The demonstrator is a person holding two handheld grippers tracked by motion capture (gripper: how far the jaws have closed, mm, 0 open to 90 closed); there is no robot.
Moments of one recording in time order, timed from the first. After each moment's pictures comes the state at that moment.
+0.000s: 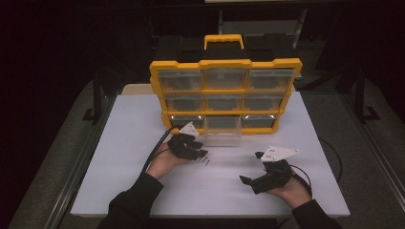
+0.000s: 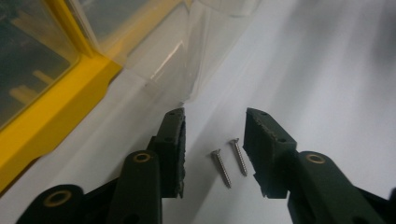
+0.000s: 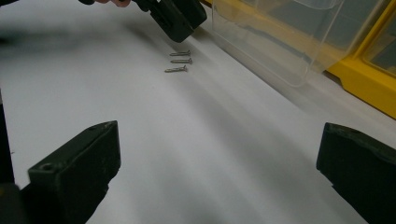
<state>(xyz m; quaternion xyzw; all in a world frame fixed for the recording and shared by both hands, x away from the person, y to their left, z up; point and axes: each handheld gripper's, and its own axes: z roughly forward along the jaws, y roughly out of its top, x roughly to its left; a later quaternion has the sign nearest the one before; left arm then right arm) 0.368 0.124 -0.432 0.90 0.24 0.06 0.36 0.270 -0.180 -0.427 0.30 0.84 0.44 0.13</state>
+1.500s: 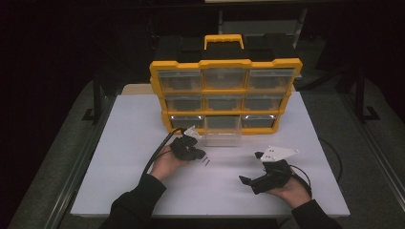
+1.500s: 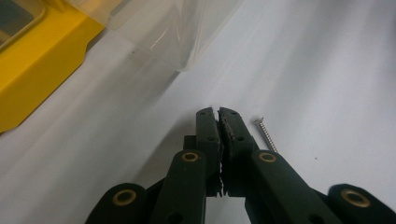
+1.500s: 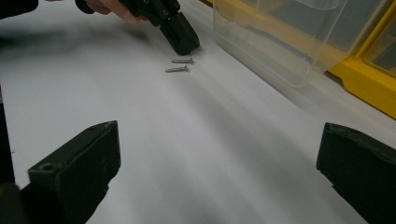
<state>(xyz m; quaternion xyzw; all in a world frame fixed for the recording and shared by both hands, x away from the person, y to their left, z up) 0.371 0.121 -0.445 0.91 0.25 0.04 0.33 0.270 -0.180 -0.427 0.30 0.84 0.44 0.13</state>
